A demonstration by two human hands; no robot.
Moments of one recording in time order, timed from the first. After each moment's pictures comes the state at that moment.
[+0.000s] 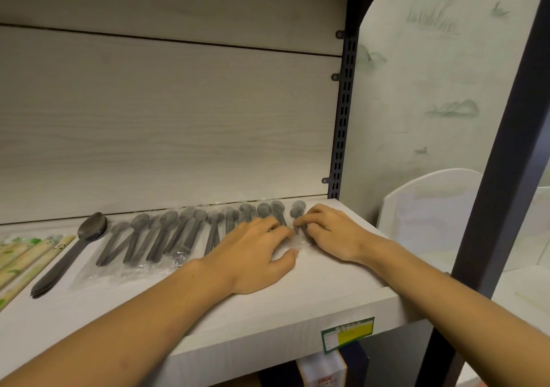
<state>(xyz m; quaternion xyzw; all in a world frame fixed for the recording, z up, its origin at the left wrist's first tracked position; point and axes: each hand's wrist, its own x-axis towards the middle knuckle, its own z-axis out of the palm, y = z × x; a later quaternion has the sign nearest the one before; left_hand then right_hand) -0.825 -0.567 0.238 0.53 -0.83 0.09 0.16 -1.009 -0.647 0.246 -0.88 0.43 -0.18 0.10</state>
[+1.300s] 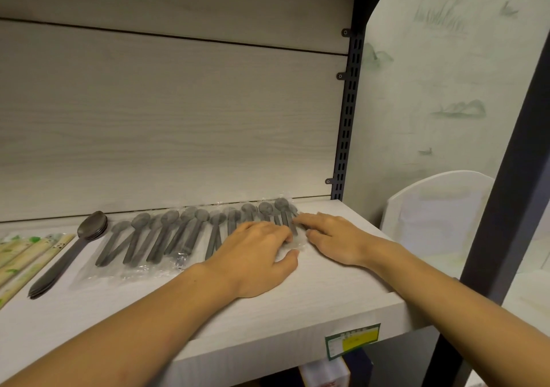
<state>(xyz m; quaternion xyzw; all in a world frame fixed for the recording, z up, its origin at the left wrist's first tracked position) -0.828 -0.565 0.238 0.54 -0.81 0.07 0.20 -1.006 -0.654 0.243 -0.89 0.43 -0.13 0.11</state>
